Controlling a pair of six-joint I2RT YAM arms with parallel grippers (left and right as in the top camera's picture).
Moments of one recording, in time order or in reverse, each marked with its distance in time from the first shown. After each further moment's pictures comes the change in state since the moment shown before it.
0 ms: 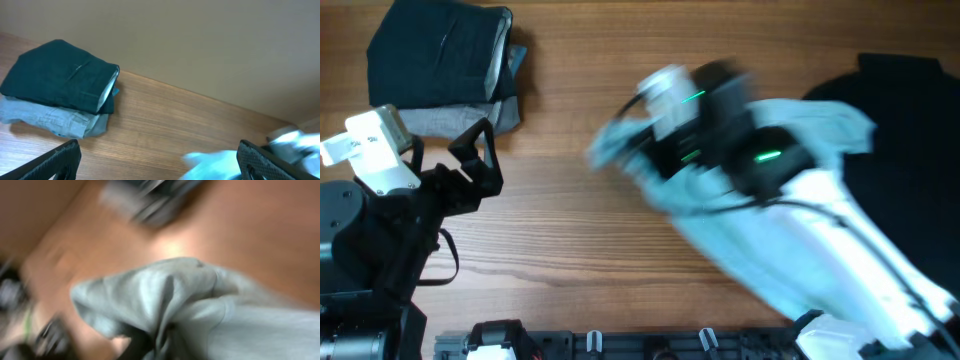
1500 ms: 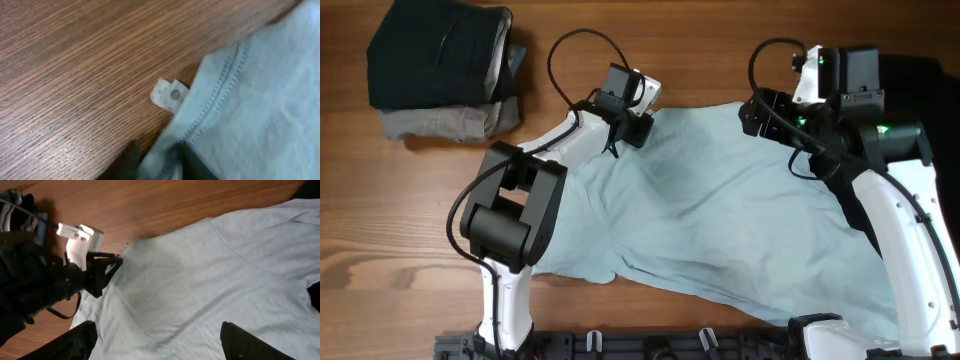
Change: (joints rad) left arm -0.499 1.331 0.030 0.612 -0.026 0.435; right arm -0.546 -0.095 0.005 -0.284 0.192 0.221
